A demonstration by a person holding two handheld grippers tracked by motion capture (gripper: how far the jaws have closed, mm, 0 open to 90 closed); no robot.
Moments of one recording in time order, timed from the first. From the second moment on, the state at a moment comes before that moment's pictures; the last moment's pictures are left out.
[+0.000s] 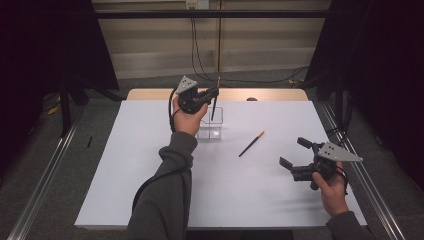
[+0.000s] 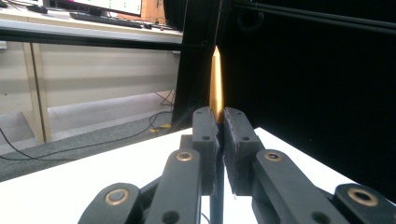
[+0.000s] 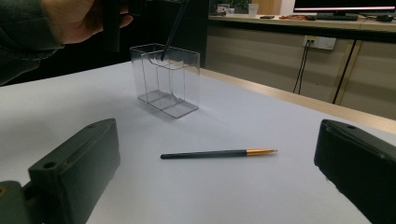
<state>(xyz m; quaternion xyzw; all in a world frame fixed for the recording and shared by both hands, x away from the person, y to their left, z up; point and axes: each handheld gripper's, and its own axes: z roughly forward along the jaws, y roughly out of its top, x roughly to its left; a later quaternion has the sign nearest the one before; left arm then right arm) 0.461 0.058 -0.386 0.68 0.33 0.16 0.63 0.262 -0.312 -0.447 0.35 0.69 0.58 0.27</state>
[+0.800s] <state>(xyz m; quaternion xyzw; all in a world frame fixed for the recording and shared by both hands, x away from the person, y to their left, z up) 0.464 0.052 -0.398 0.68 0.34 0.16 0.63 0.262 -0.314 -0.446 0.34 0.69 0.58 0.27</state>
